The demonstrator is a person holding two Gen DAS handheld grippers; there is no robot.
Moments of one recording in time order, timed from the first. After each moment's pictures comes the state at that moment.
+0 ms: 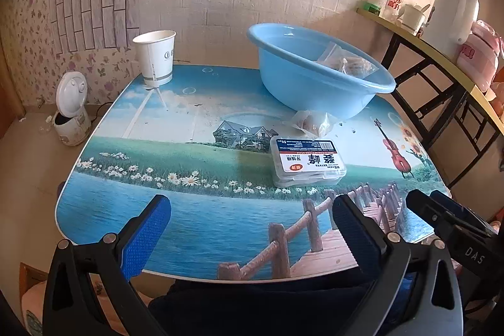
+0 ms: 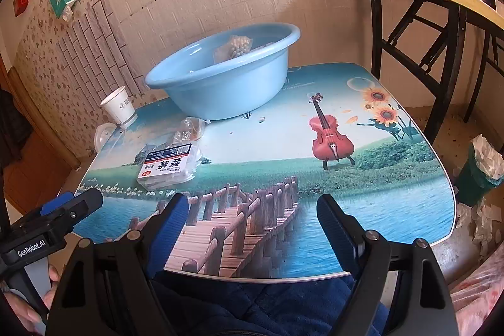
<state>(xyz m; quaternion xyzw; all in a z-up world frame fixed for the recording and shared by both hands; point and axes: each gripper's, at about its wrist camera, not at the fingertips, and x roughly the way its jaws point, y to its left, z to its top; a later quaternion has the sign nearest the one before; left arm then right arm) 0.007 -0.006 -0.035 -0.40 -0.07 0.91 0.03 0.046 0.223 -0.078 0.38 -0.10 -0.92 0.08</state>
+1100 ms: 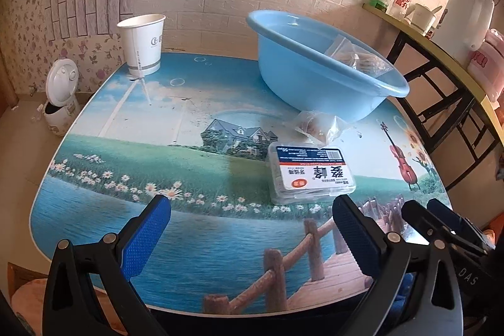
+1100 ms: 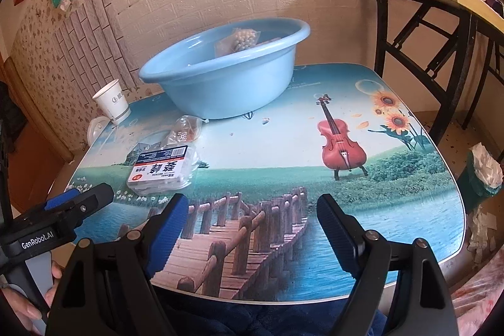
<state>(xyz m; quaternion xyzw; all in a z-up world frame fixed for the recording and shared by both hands) -0.030 0.001 -0.051 -0.42 -0.09 0.90 0.05 0.023 0.214 -0.089 0.39 -0.08 -0.91 0.06</state>
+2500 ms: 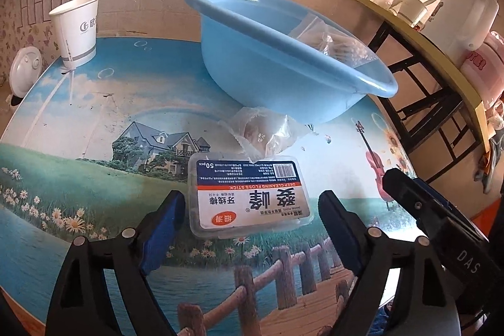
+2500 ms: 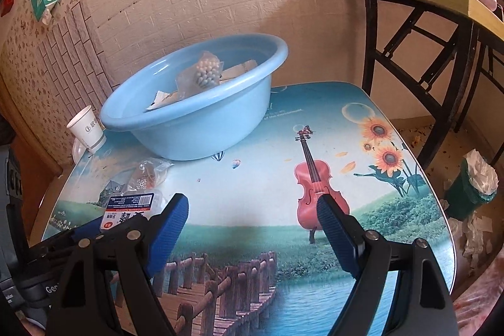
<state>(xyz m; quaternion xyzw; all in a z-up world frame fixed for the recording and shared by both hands) -0.078 0.043 -0.073 -0.45 -0.12 0.88 0.10 -0.029 0.236 -0.080 0.38 -0.09 -0.92 0.04</state>
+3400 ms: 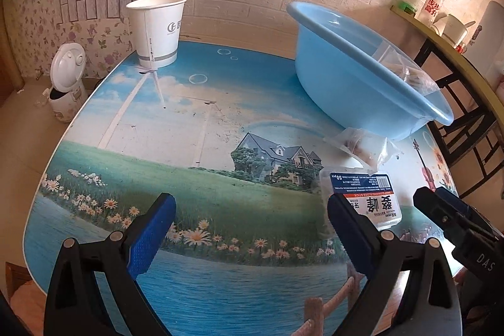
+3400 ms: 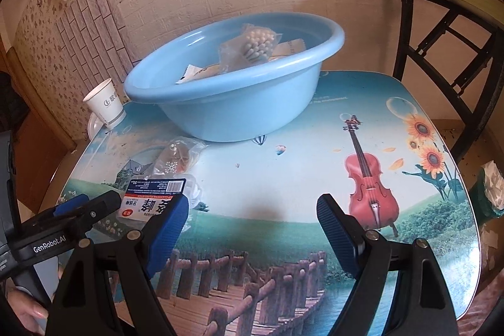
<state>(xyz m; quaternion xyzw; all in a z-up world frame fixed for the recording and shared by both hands) -0.072 -0.035 -0.072 -0.44 -0.12 0.89 0.02 -0.045 0.194 -0.093 0.41 -0.06 -0.90 0.10</state>
